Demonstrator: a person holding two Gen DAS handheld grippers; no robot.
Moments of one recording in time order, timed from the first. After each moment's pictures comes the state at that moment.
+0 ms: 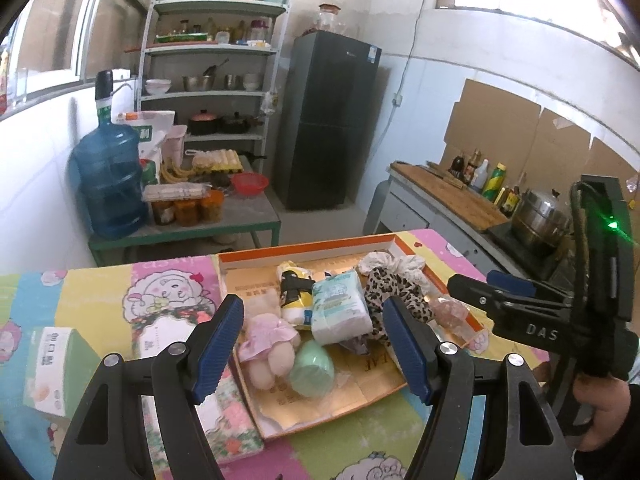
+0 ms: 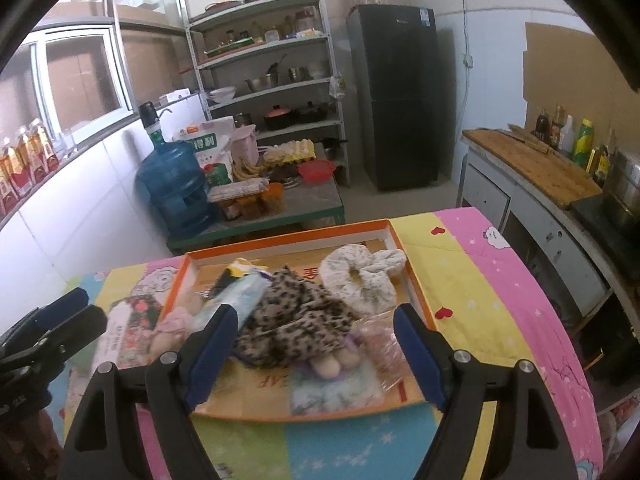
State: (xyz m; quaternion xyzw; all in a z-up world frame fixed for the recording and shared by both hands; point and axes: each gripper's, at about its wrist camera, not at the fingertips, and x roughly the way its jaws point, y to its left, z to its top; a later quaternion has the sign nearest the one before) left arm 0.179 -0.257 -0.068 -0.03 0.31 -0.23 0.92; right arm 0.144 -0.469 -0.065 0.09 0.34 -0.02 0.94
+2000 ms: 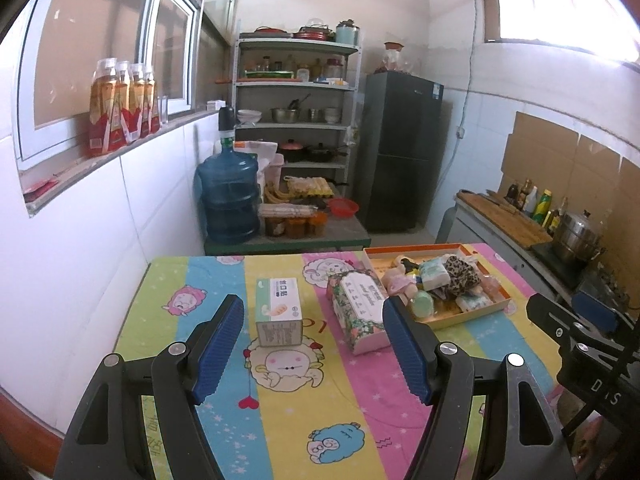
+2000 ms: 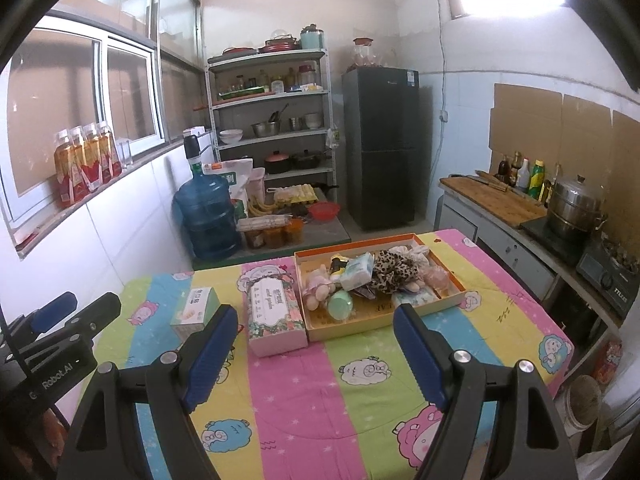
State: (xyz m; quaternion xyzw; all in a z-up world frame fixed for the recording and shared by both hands) left arm -0.007 -0.054 0.029 -0.01 0.27 -0.09 0.96; right arm -0.054 -0.245 0.040 0.06 0.26 -0.09 0.96
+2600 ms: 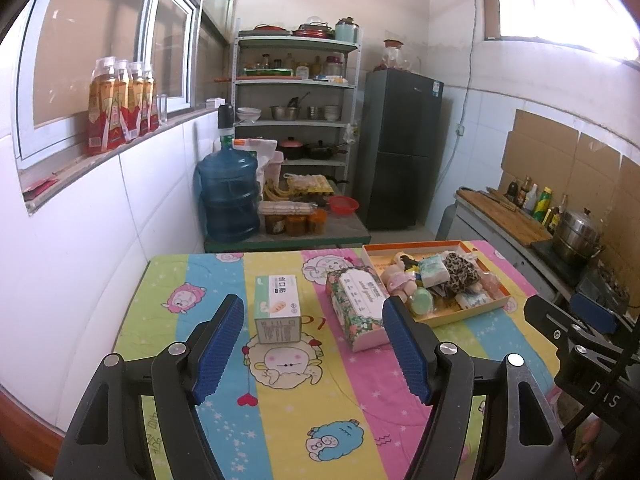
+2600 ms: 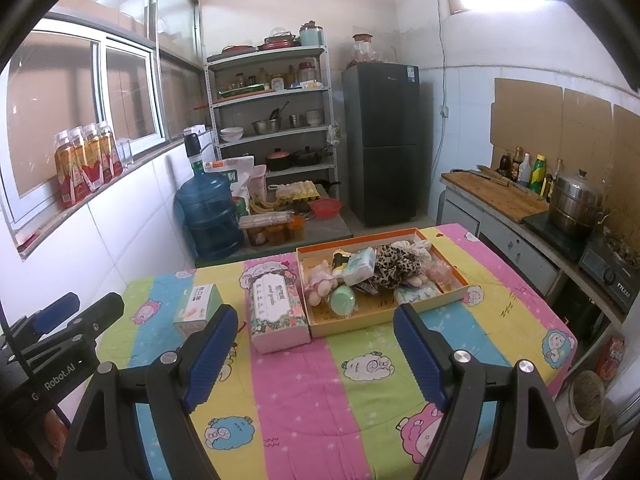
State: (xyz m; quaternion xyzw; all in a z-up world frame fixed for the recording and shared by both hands) left arm -0.009 -0.054 0.030 -0.01 0.27 -0.09 0.96; right arm -0.056 -0.242 0.040 0.06 0.27 -0.09 0.96
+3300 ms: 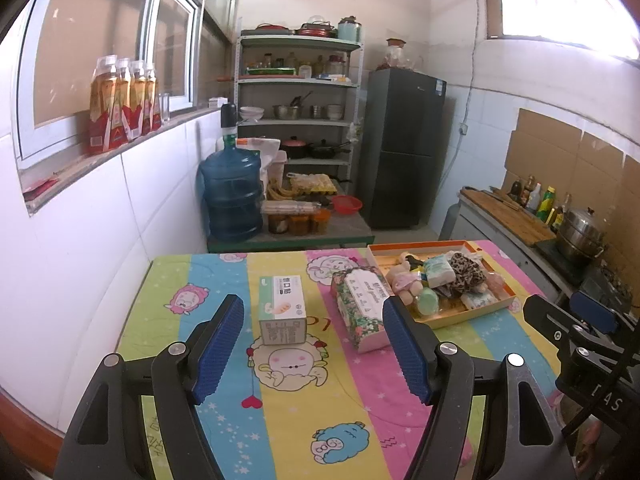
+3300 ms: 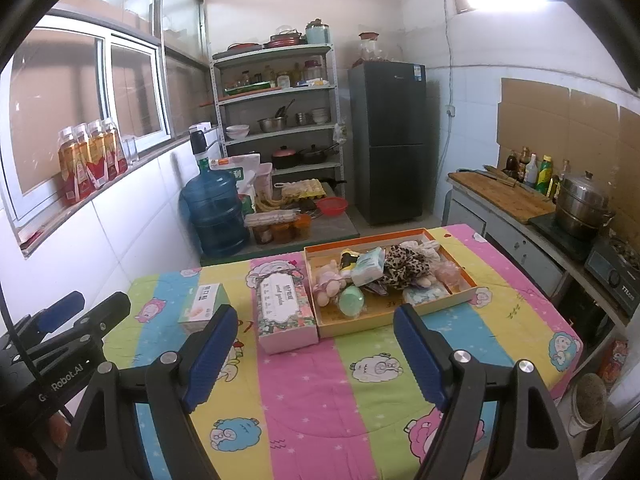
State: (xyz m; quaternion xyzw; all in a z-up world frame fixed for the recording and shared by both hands) left arm -0.005 -0.051 0.030 -0.01 0.28 -0.09 0.96; right arm -0.051 -0.230 0.035 0.06 0.27 -0.08 0.96
